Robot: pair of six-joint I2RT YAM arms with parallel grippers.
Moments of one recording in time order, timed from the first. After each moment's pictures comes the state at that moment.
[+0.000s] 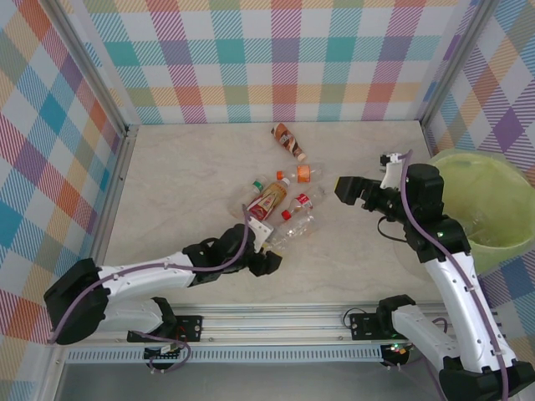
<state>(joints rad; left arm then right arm) -0.96 1.20 0.59 -0.04 0.04 -0.35 0.24 0.84 1.04 -0.63 -0.39 0.46</state>
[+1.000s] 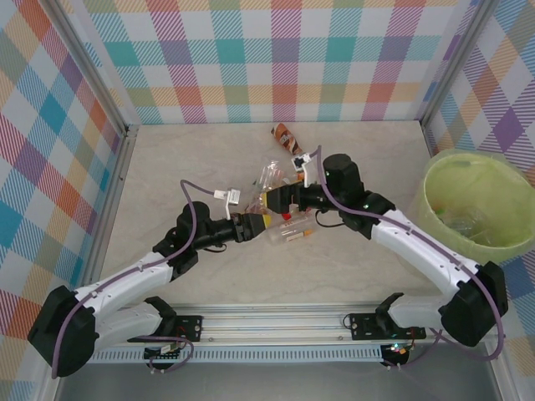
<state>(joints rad) -0.64 1.05 0.52 0.34 0.50 -0.85 0.66 1.26 1.04 -0.17 -0.50 0.49</state>
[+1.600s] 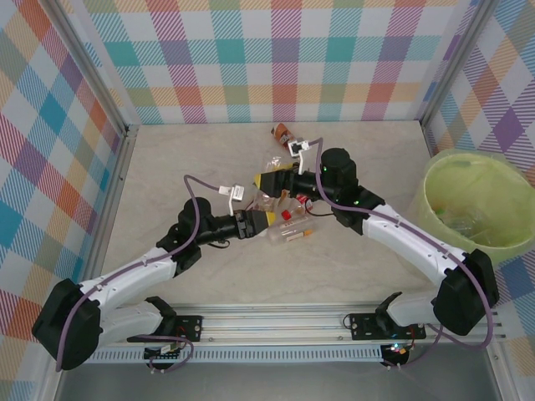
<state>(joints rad) -0.64 1.11 0.55 0.41 0.58 -0.90 0.67 1.33 1.05 0.10 -0.48 0.57</state>
